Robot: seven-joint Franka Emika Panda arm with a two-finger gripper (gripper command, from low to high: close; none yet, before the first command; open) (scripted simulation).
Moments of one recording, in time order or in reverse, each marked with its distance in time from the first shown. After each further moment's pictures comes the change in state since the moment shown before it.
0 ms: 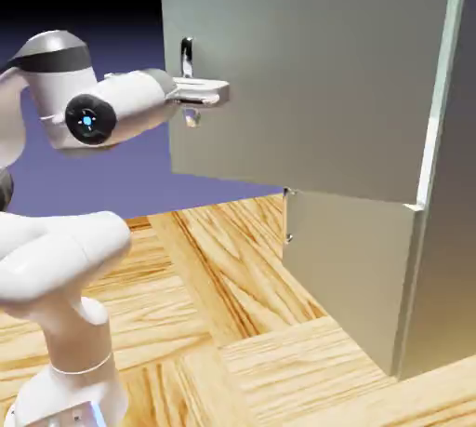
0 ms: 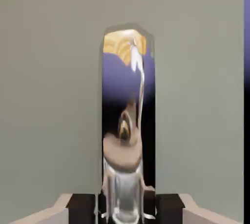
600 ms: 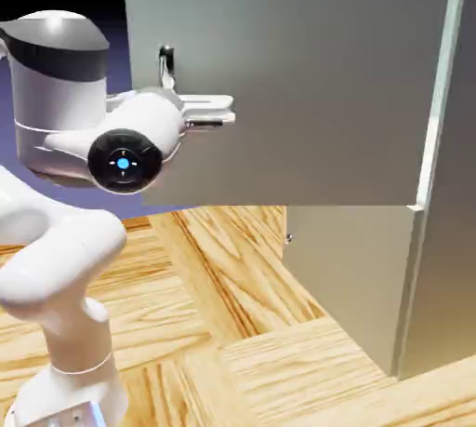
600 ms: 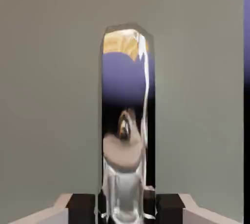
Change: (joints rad) arm 0.214 0.648 -0.514 0.352 -0.550 -0.399 -0.372
